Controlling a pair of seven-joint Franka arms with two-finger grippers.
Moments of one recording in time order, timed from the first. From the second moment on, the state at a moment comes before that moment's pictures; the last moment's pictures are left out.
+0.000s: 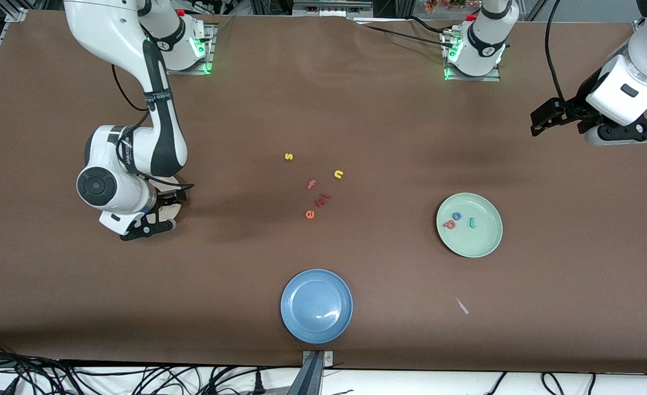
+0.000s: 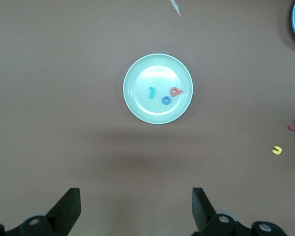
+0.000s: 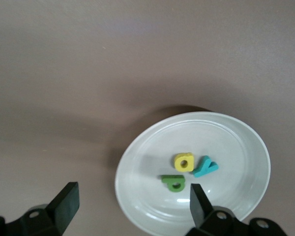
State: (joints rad) left arm -0.04 -0.03 -0.07 -1.66 -0.01 1.56 -0.17; right arm 0.72 0.58 -0.62 -1.75 0.26 2.01 -0.25
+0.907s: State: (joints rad) left arm -0.05 -0.03 -0.07 -1.66 -0.01 1.55 -0.10; right arm 0.39 0.34 -0.20 -1.67 -0.04 1.86 -0.16
